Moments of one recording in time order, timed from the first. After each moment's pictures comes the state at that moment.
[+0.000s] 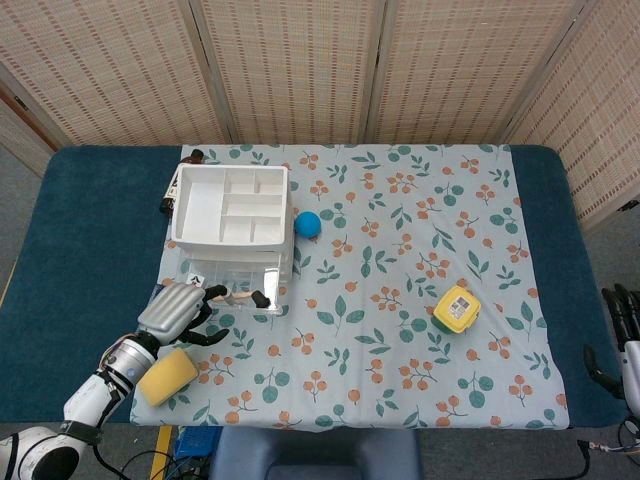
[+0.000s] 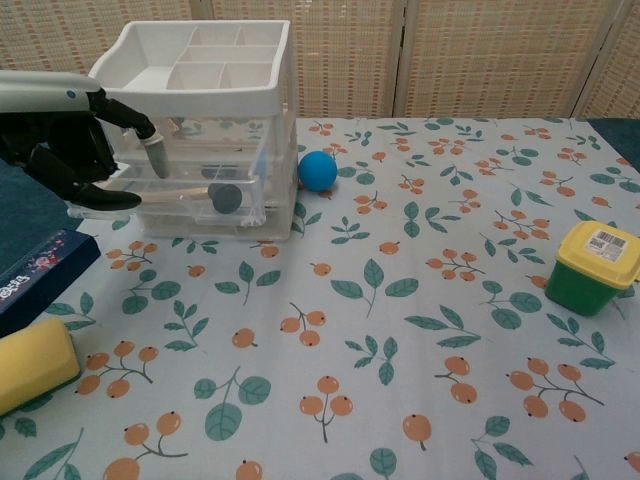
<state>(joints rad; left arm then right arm) -0.67 -1.07 -0.14 -1.99 1.13 0.92 0.16 -0.04 -1.05 0.08 -1.65 -1.49 1.59 0.02</state>
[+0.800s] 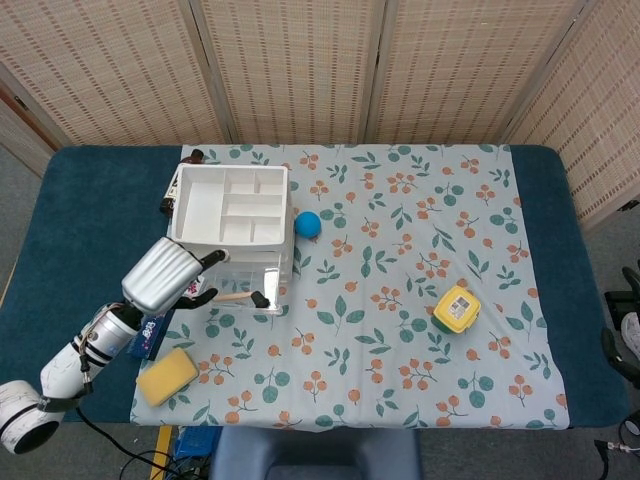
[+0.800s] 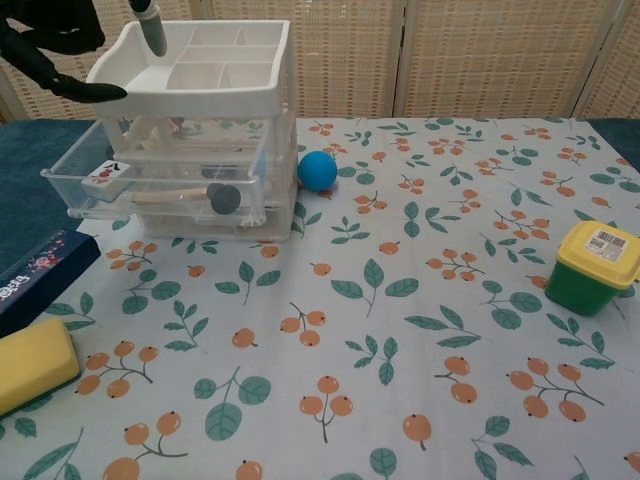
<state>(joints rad) -0.71 -1.03 -0.19 -1.73 1.61 1.08 0.18 -0.04 -0.91 0.12 -1.78 -1.55 1.68 -0.03</state>
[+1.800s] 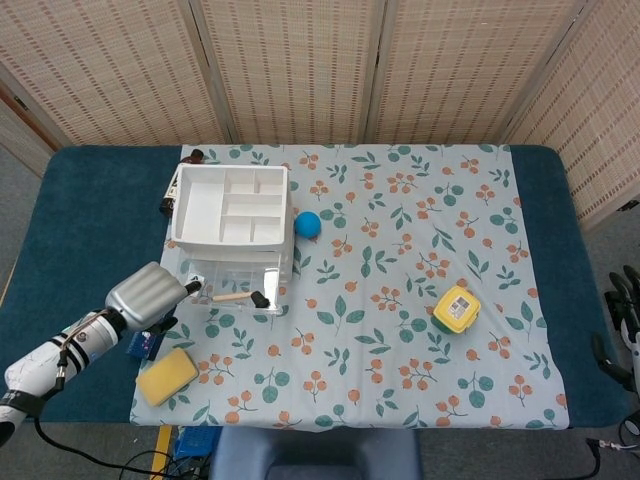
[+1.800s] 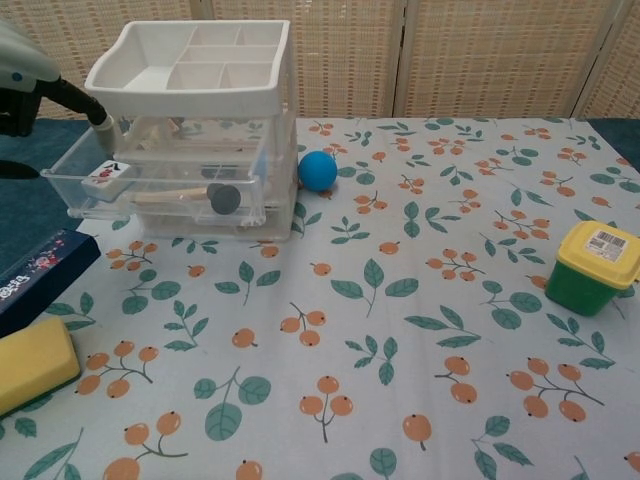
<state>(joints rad) -0.87 -0.70 -0.09 -1.98 1.30 0.56 0.38 -0.03 -0.95 0.10 -1.75 -1.54 1.64 -0.01</state>
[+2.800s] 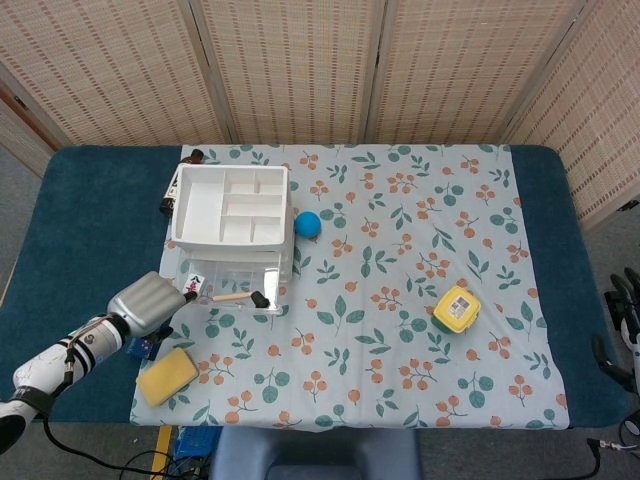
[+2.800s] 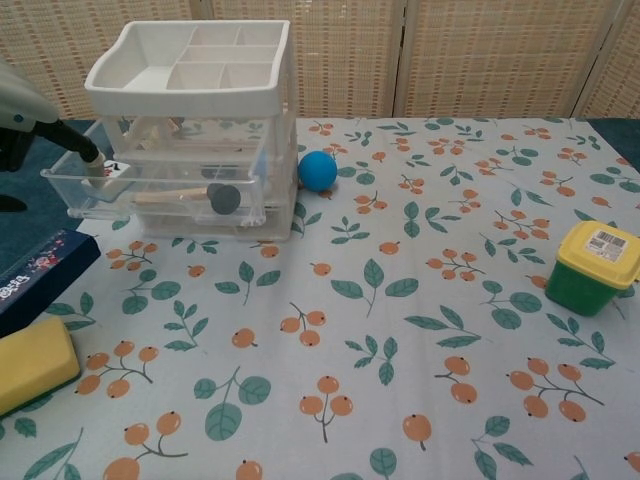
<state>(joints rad) -0.95 -0.73 -0.01 -1.99 1.10 0.52 0.53 -0.03 -0.96 0.10 -1.73 -1.53 1.64 0.01</state>
